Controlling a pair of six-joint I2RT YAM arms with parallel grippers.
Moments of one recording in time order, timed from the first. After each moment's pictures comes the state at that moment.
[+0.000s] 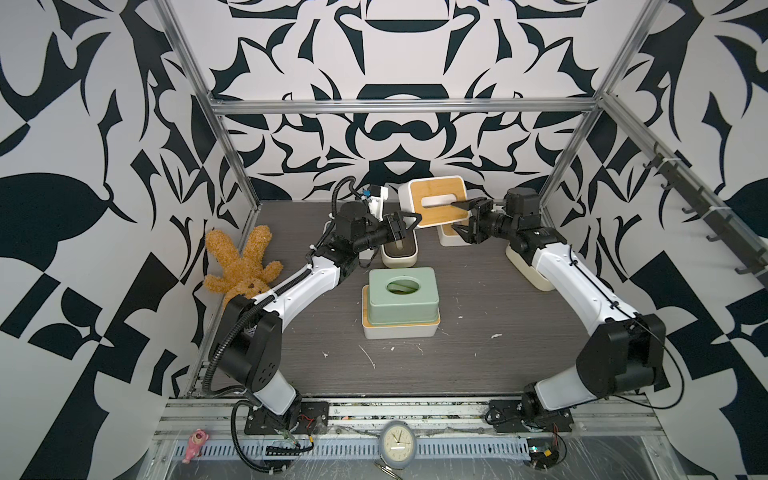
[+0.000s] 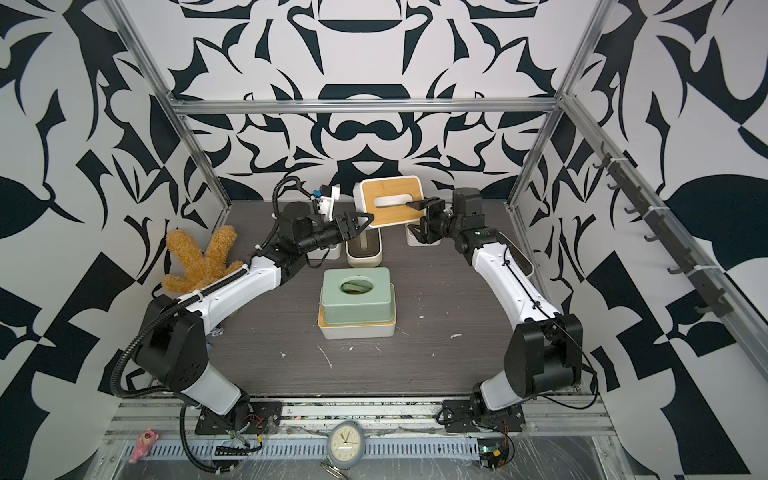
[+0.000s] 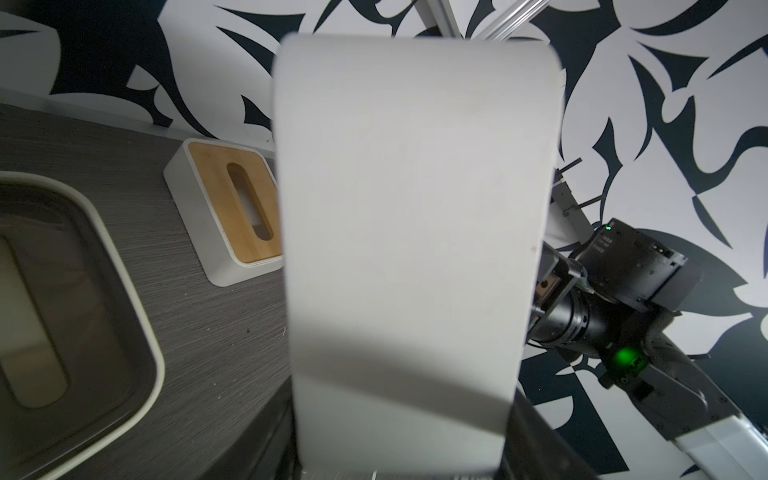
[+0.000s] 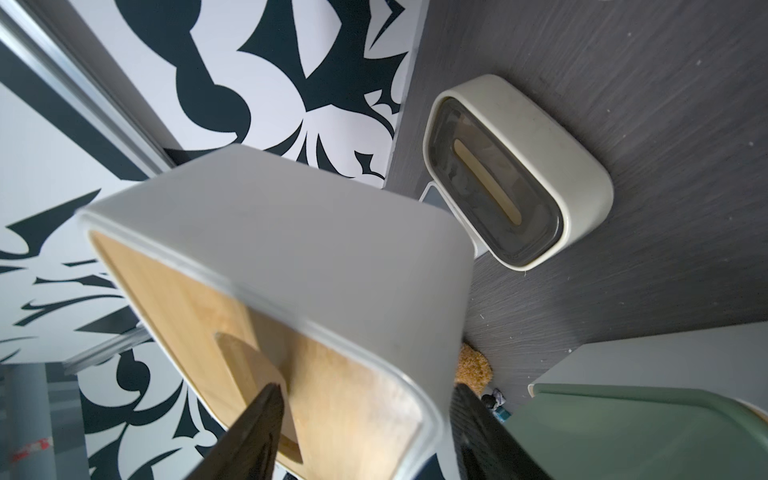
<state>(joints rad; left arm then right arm) -0.52 1.60 1.20 0.30 0.52 -0.86 0.18 1.51 1.32 -0.23 -0.59 1.59</state>
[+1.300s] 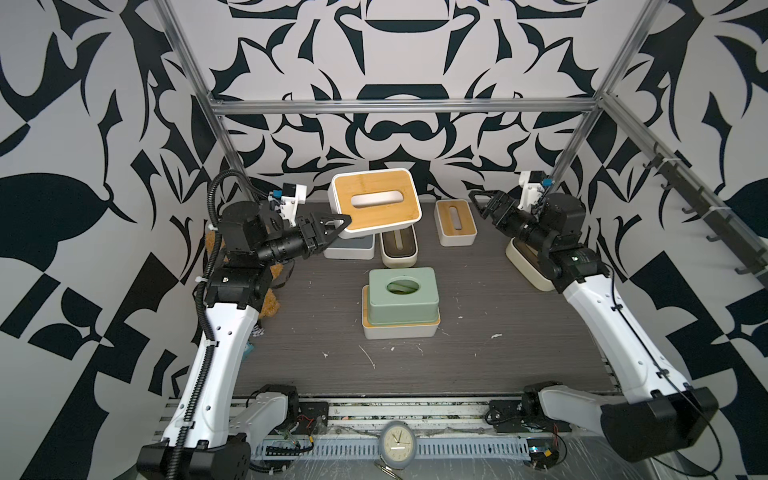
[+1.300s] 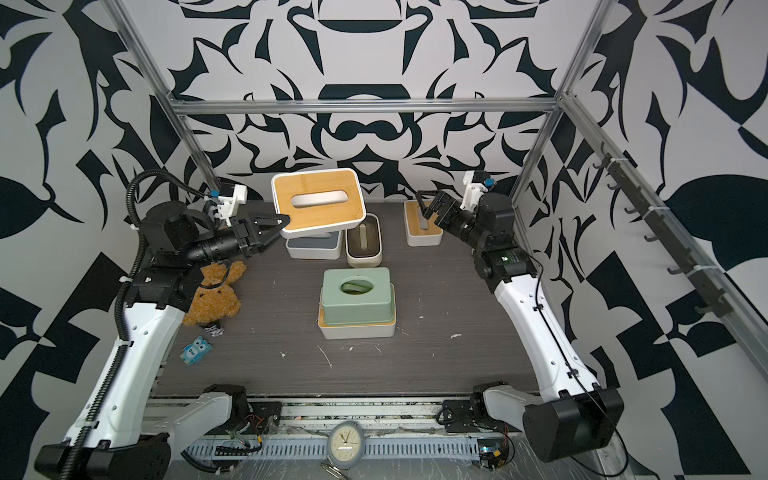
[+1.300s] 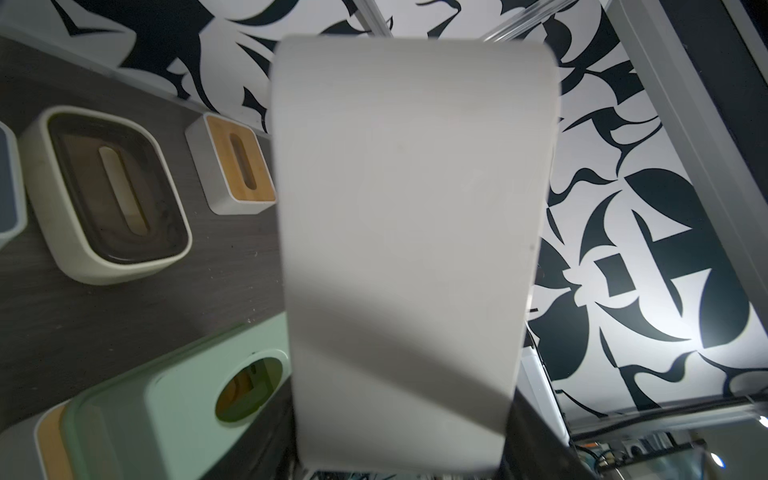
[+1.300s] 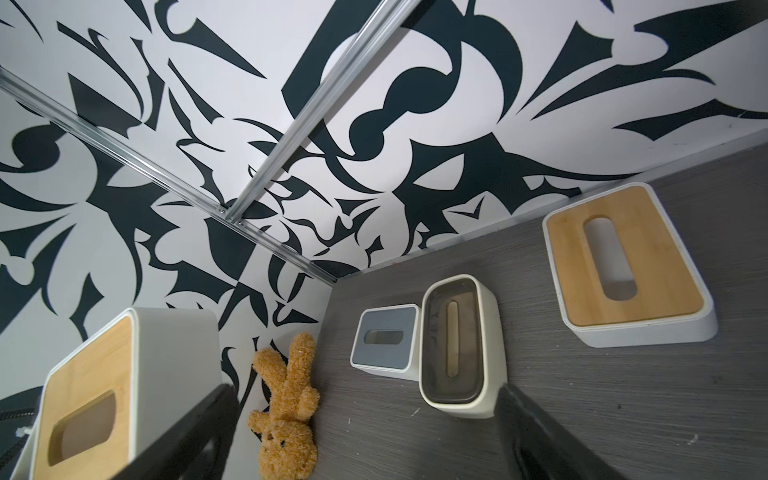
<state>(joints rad) -0.11 1.06 1.21 -0.33 1.03 -0.94 0.18 1.18 1.20 -0.20 -0.38 0.75</state>
